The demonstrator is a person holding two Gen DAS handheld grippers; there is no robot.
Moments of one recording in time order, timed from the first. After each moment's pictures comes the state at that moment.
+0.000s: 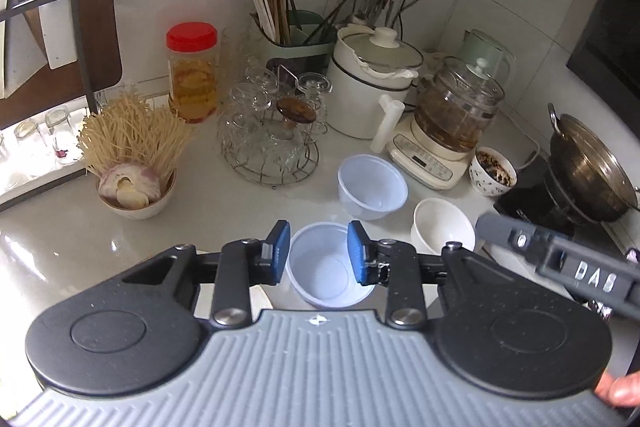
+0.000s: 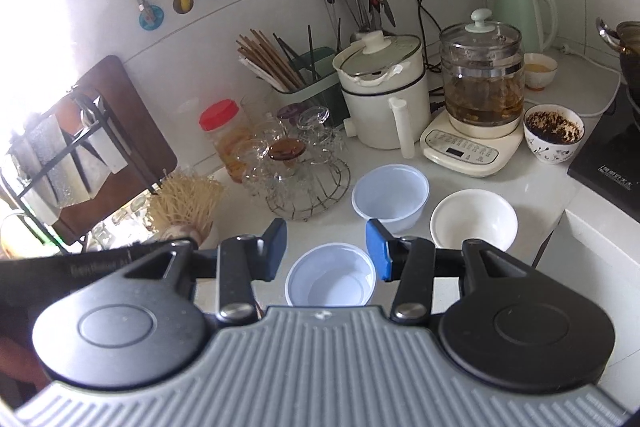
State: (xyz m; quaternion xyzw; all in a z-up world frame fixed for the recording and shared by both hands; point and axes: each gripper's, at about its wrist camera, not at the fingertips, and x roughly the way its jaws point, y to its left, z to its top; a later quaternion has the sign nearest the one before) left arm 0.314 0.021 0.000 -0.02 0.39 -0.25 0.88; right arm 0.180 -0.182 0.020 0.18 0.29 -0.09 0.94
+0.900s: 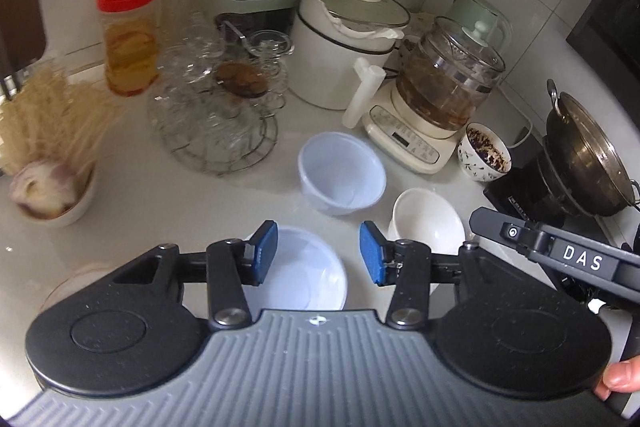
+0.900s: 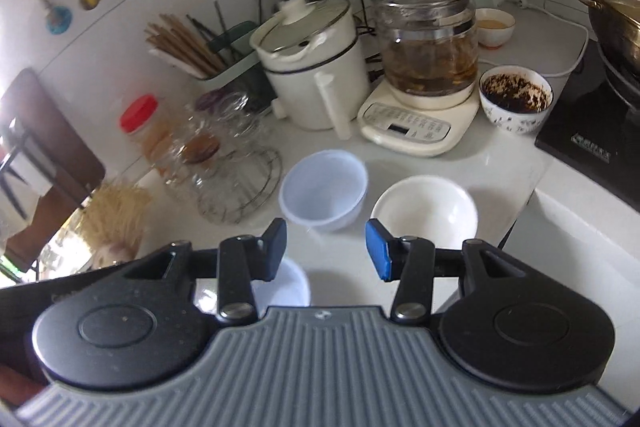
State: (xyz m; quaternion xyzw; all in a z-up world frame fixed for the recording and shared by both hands) left arm 0.388 -0.061 -0.047 -0.02 0.46 -0.28 0.85; right arm 0.235 -0.260 -0.017 0.21 0.35 -0.15 0.90
